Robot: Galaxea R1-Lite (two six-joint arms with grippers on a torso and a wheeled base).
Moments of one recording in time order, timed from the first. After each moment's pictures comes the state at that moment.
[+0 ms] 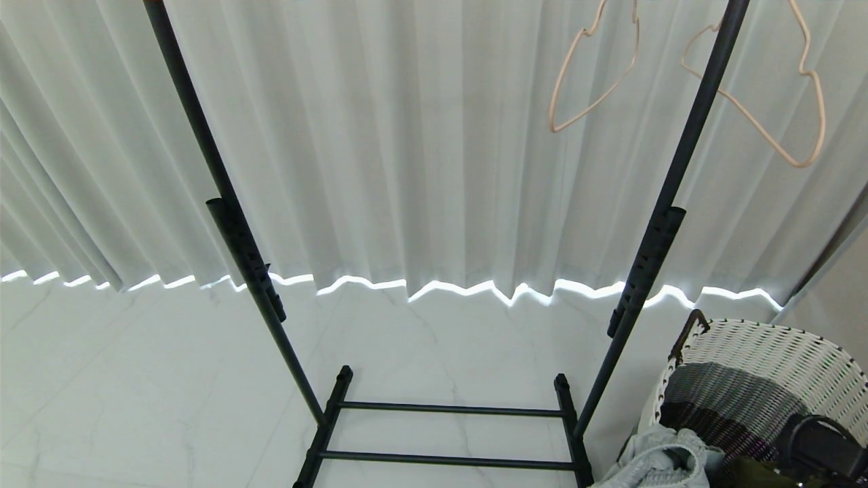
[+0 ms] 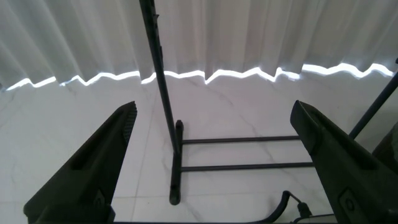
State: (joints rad) left arm 0.01 0.00 0.00 0.03 -0.12 0.08; right arm 0.03 1.25 -0.20 -0.17 -0.18 -0.78
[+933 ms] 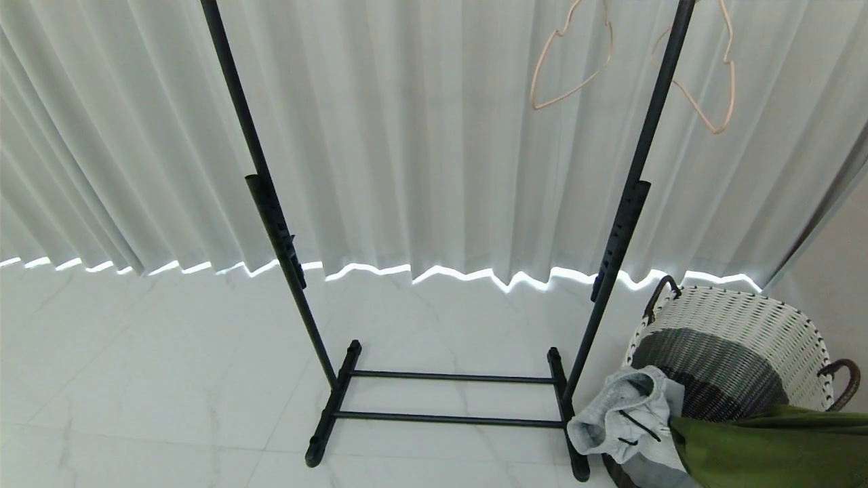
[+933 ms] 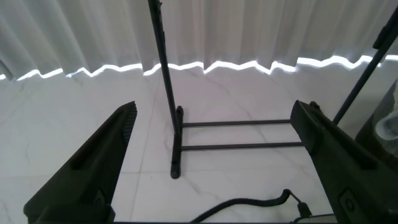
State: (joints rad) left arm 0.01 0.00 0.00 0.03 -0.12 0.08; right arm -0.04 0.74 -0.67 0.46 -0.20 -0.78
